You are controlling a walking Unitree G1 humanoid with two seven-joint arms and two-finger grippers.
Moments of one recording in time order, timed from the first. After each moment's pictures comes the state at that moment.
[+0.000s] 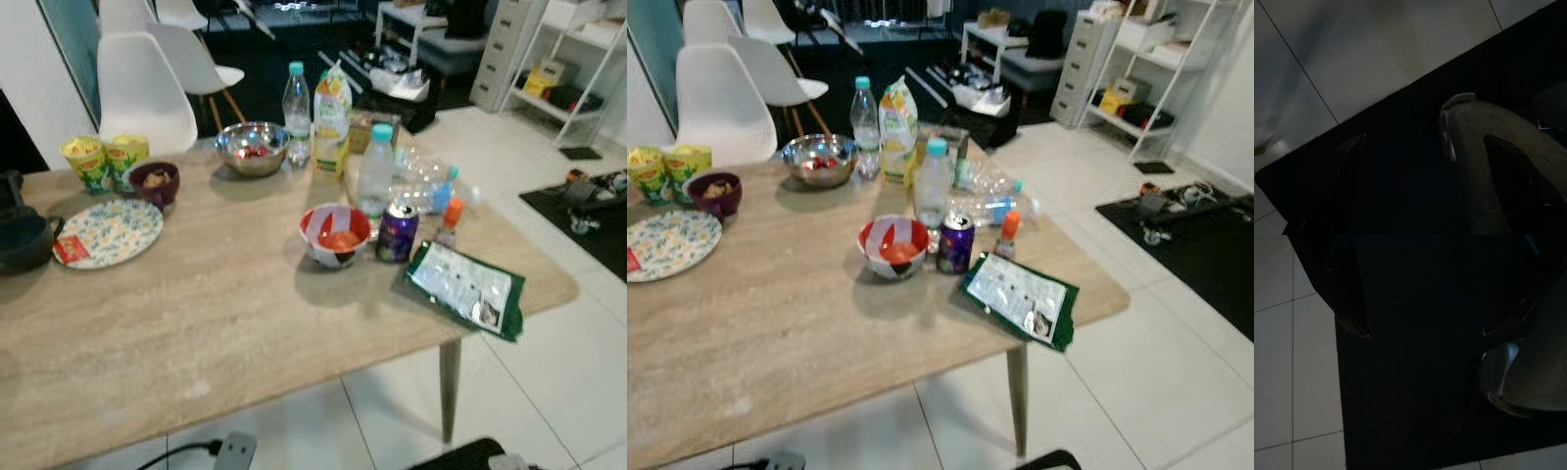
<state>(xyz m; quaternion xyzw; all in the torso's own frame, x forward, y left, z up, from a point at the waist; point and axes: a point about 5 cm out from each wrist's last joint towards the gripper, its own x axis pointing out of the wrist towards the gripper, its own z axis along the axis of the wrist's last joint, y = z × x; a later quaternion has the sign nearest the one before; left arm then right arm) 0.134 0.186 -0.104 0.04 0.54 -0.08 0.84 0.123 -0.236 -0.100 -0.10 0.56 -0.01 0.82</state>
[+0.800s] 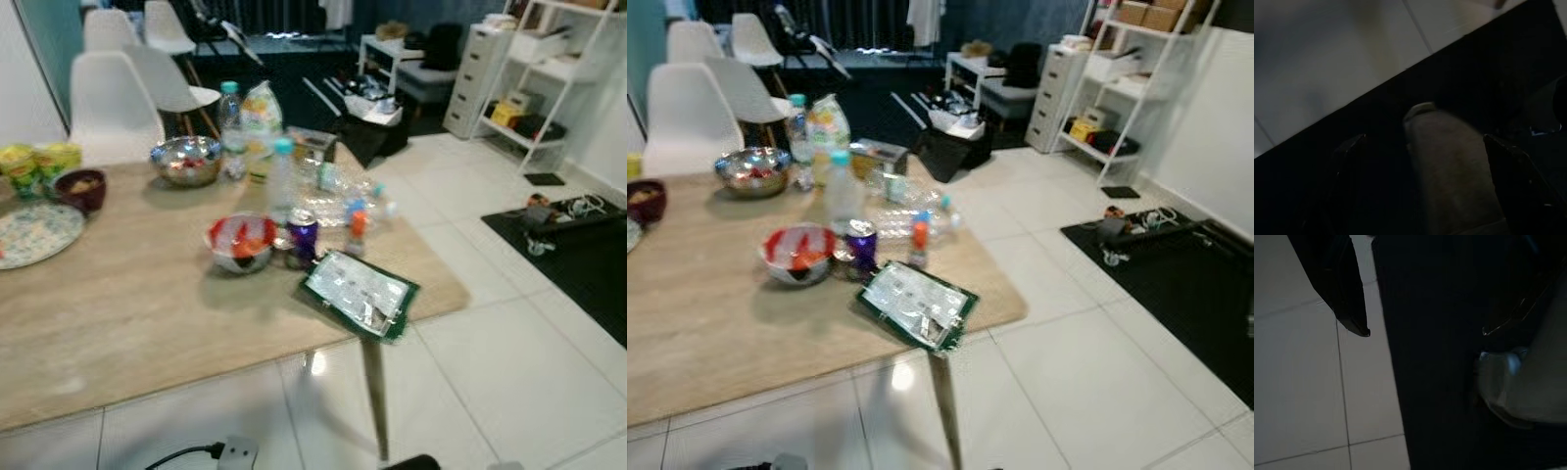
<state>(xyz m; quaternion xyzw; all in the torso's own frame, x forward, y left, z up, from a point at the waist) 0.136 0.181 -0.104 0.03 0.53 -0.08 0.84 0.122 -0.235 -0.100 -0.10 0.56 -0.01 0.82</state>
